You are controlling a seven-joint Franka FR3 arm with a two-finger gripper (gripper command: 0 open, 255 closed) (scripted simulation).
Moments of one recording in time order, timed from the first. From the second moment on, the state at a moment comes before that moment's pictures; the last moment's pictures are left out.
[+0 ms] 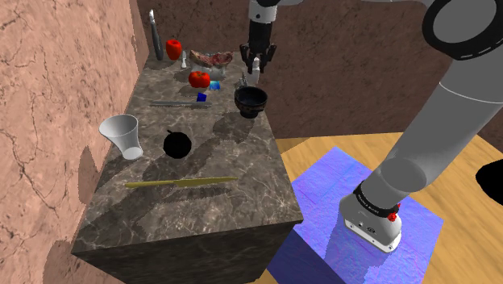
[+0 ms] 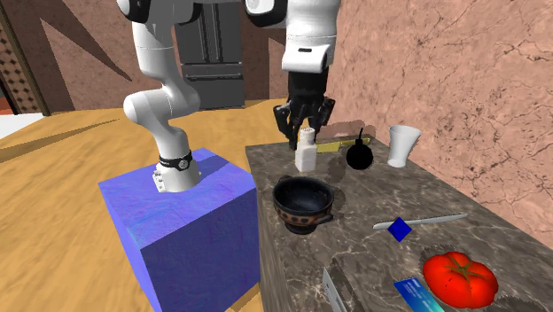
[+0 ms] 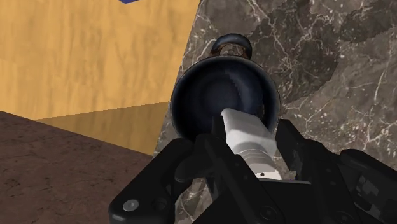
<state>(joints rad) -0.07 0.12 0.17 -1.72 0.05 1.77 0.36</state>
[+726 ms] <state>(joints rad) -0.07 0.14 0.16 -1.84 0.04 1.91 0.36</state>
